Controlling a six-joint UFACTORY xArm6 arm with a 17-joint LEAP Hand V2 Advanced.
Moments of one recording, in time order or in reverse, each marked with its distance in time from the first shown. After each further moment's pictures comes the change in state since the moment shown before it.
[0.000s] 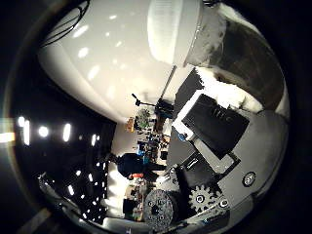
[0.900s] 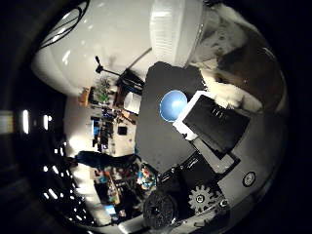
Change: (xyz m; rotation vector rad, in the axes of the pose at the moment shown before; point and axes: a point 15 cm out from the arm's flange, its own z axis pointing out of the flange) arm -0.189 -0.005 0.026 -0.304 0.651 -0.346
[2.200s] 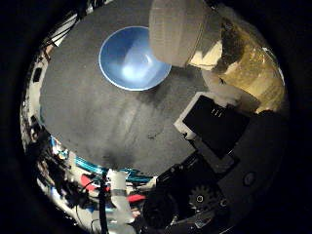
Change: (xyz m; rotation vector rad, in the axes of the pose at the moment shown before) arm -0.145 -0.045 0.117 -0.320 0.961 -0.550
